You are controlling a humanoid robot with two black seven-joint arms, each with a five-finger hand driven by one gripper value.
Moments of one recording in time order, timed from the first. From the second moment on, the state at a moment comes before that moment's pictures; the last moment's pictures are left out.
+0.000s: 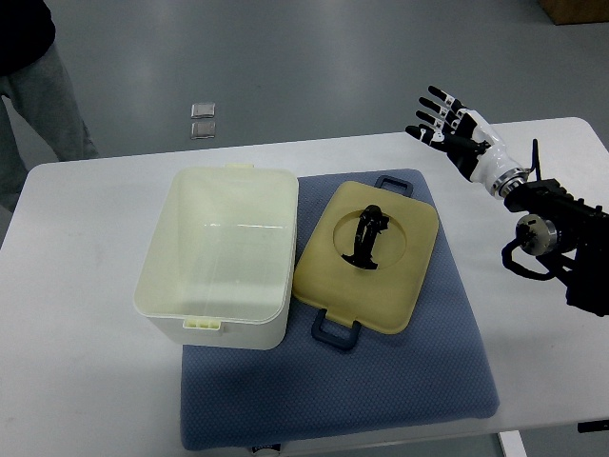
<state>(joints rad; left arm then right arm) -0.01 0.00 -0.02 -0.14 0.01 -0.07 -0.04 0.87 -0.26 0.26 0.51 0.03 0.27 0.52</state>
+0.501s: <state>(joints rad) 0.00 0.00 -0.02 -0.14 0.01 -0.07 -0.04 0.80 -0.21 0.40 0.44 0.03 0.28 0.55</state>
